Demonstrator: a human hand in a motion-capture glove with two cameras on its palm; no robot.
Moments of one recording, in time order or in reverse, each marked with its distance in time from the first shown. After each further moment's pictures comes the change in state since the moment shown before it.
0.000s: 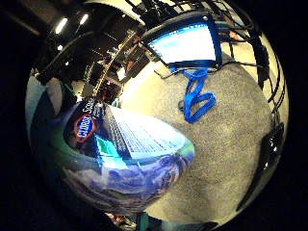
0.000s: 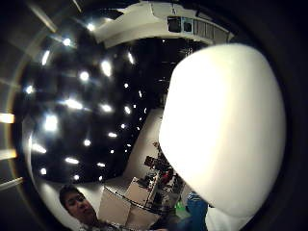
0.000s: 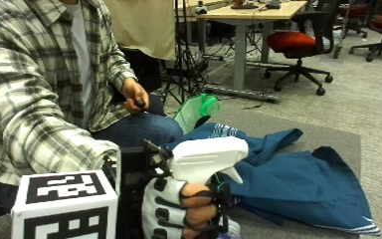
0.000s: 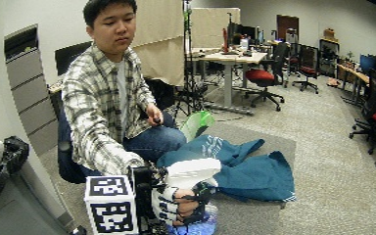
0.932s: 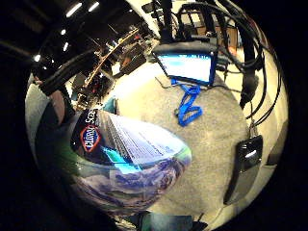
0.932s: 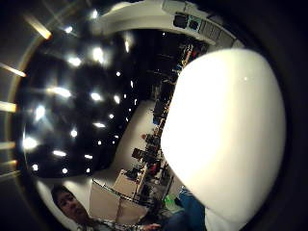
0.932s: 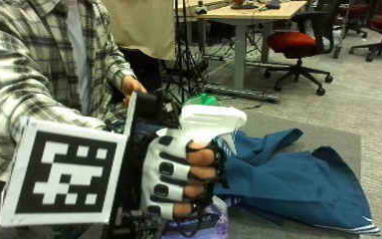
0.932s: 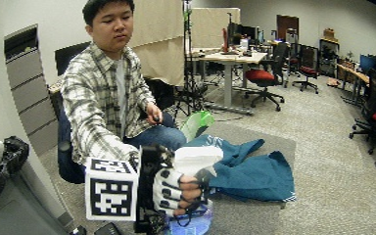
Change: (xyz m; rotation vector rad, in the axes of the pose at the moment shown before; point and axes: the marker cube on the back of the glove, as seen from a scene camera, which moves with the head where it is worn) arm -0.011 -0.024 -0.007 -0.014 0.139 -0.041
